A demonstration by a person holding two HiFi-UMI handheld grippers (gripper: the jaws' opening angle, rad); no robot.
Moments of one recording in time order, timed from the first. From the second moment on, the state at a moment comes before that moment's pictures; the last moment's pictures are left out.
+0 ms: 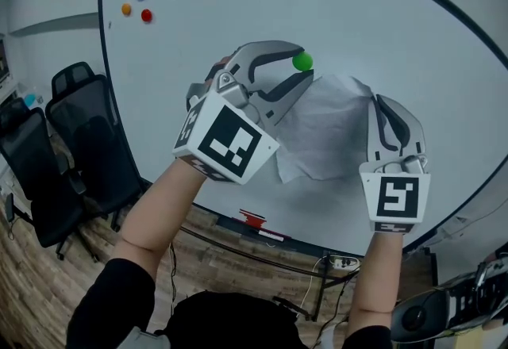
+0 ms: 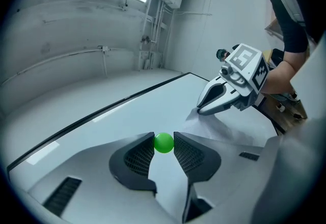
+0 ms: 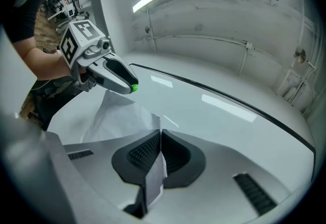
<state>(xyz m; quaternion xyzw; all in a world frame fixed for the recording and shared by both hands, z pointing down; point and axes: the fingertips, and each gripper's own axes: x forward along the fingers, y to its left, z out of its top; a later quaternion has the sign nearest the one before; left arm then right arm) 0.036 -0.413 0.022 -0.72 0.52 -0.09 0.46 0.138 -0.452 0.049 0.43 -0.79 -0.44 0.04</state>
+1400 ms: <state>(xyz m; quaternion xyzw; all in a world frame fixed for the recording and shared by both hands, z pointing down) 0.061 -0.376 0.097 -0.74 0.49 -0.09 0.45 0.196 -0.396 0.123 0.42 -0.82 -0.38 0.03</state>
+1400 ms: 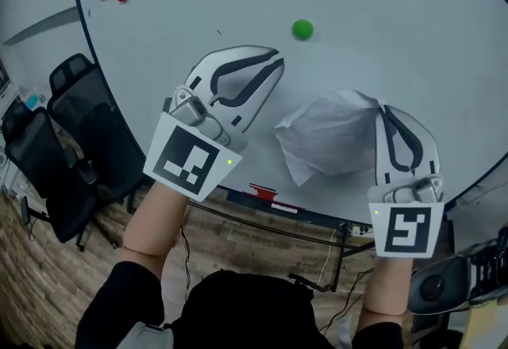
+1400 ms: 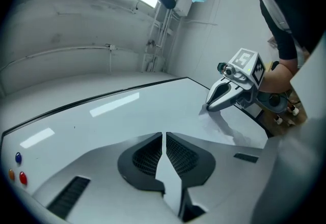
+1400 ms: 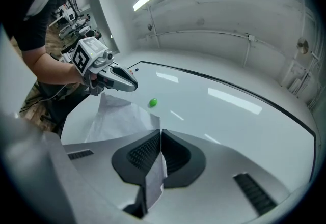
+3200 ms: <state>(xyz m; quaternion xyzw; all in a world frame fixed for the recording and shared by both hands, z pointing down) 0.064 -0.309 0.591 -0.89 0.44 -0.06 -0.03 0.236 -0.349 0.628 0.28 -0.94 -0.04 0.20</state>
